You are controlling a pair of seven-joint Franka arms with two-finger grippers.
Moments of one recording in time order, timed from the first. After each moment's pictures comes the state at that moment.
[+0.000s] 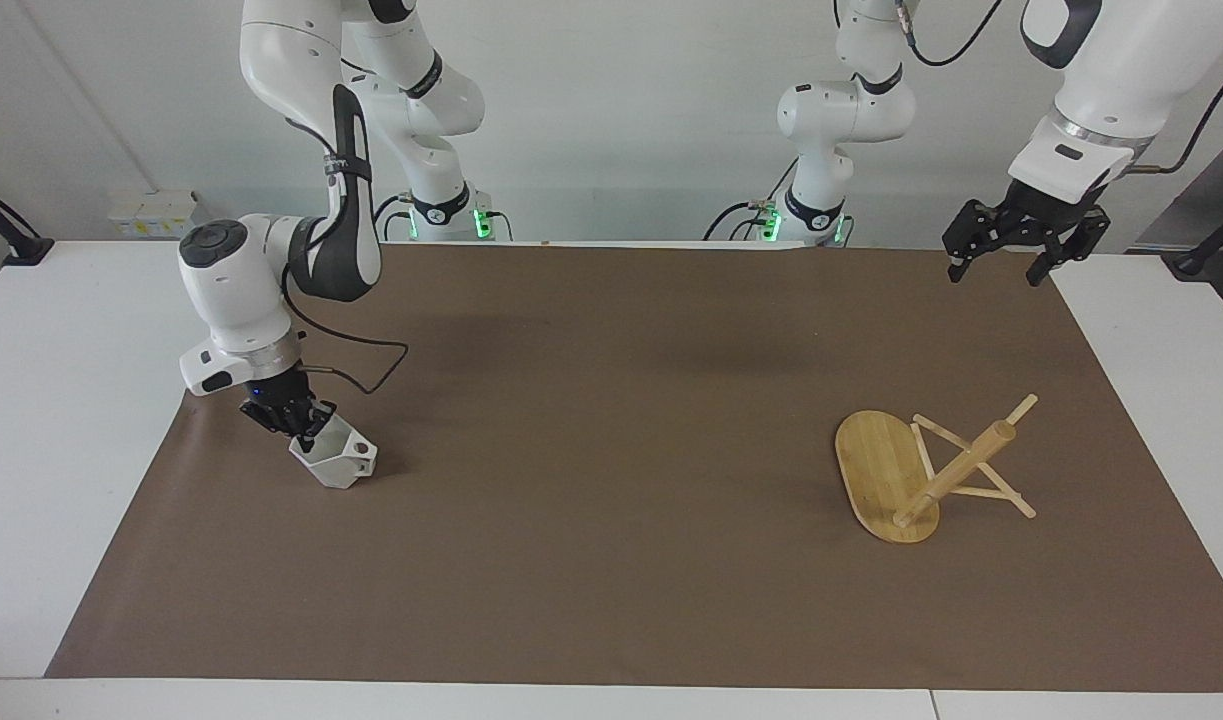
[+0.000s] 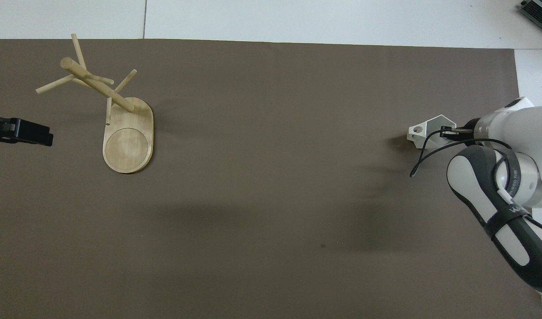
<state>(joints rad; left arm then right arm) -0.06 -0.03 -0.01 -1.58 0.01 1.59 0.06 -0.05 0.22 -0.09 -2.04 0.01 2.46 0.02</state>
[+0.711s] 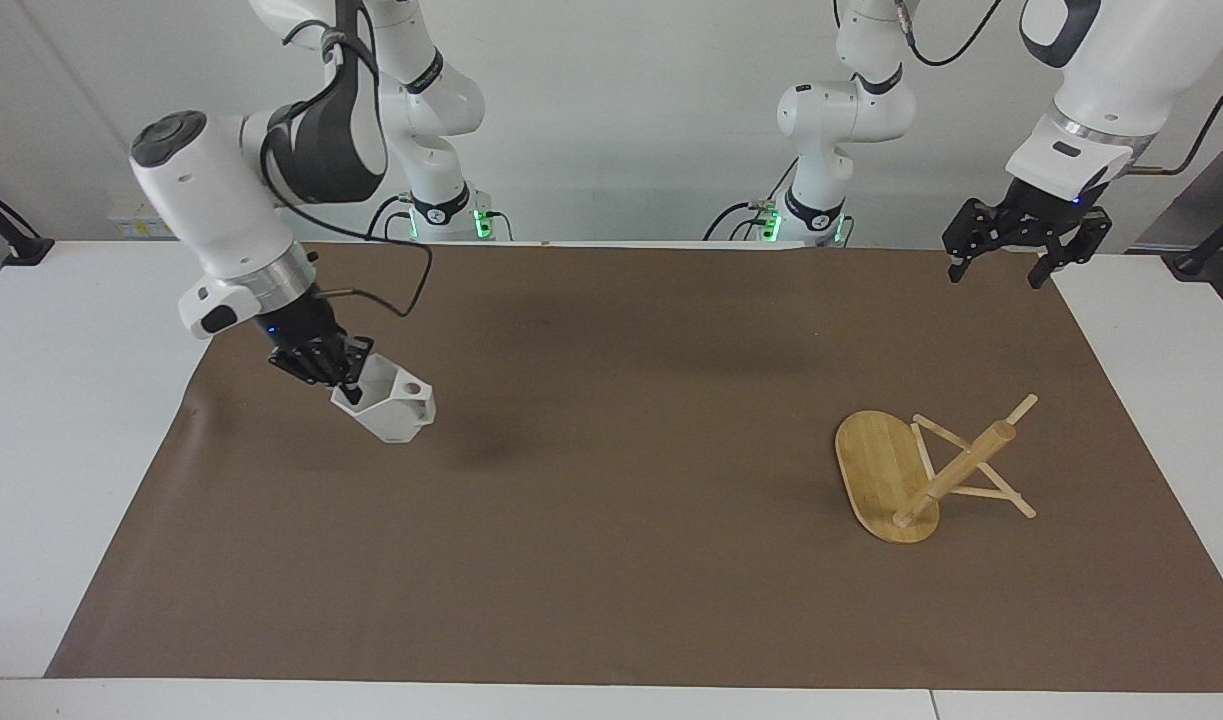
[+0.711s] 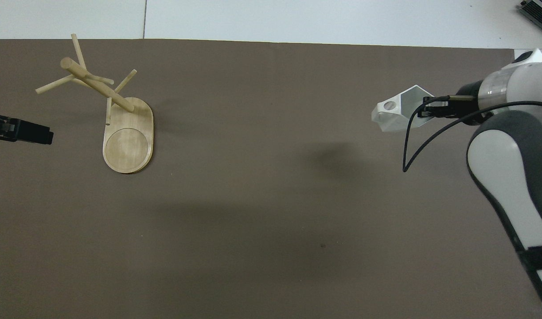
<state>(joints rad) -0.06 -0.03 -0.02 -1.58 0.01 1.63 0.17 -0.03 0.10 0.13 -1.72 0.19 2.03 0.03</state>
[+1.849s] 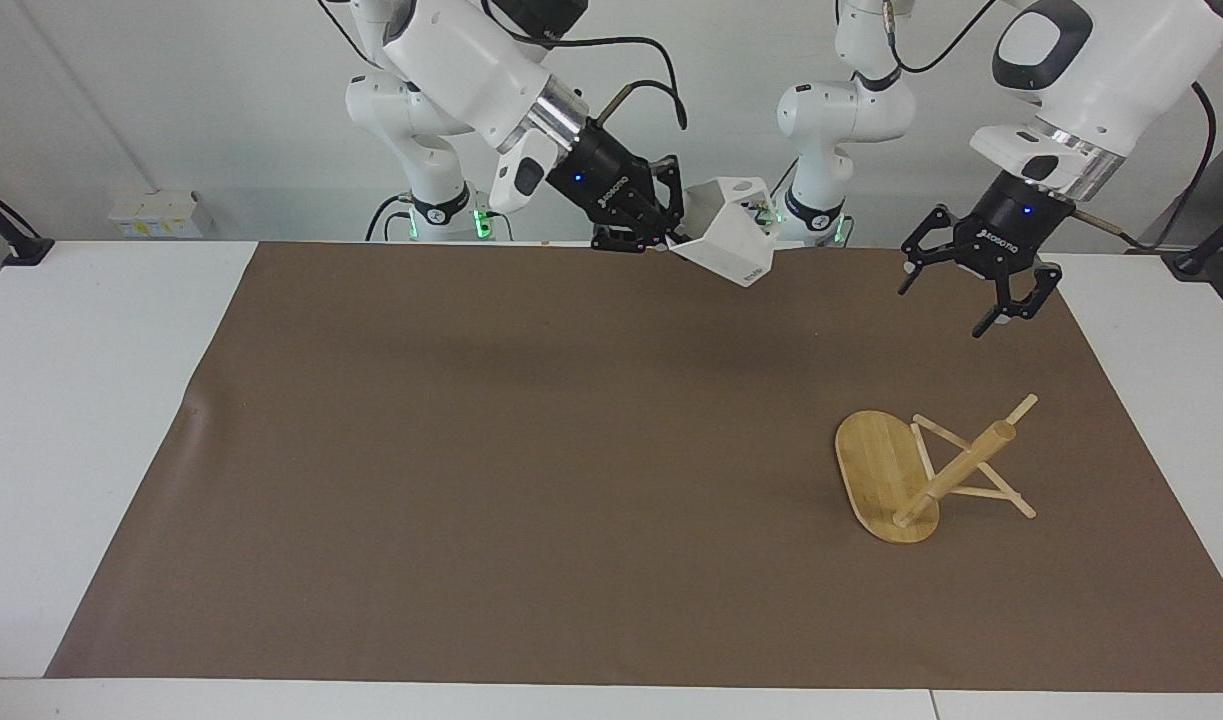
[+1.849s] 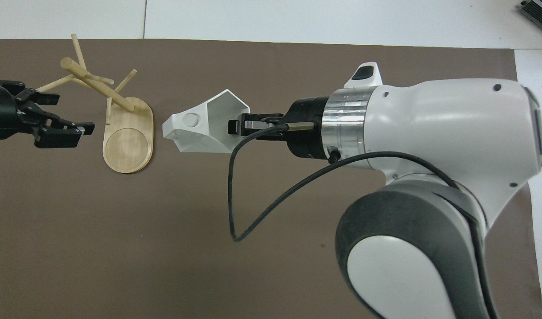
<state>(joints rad) -0.06 -0.10 -0.01 -1.80 -0.38 1.99 0.76 -0.02 0.10 0.57 -1.62 0.73 2.25 0.18</state>
